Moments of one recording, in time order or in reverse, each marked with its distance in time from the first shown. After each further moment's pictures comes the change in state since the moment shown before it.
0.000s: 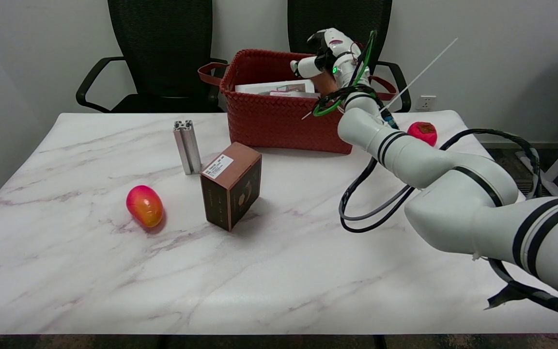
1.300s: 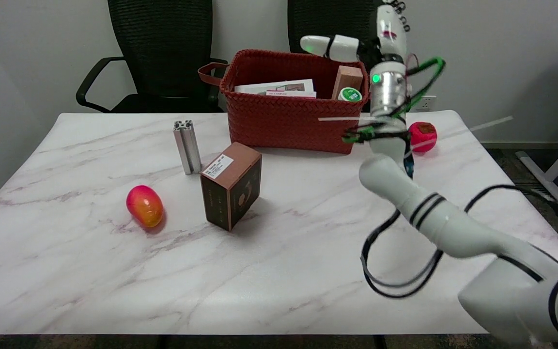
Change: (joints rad) arm -0.467 0.178 0.014 0.827 0.239 0.375 -0.069
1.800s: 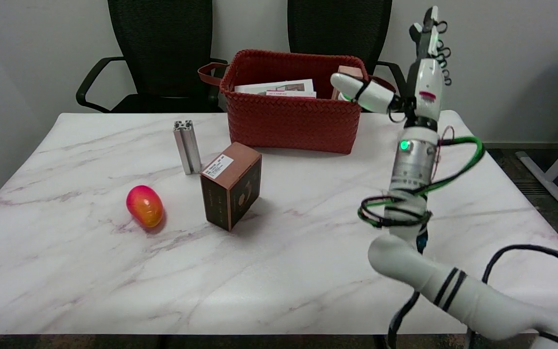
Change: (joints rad) arm -0.371 0.037 -0.070 0.319 -0.034 0.402 -0.016
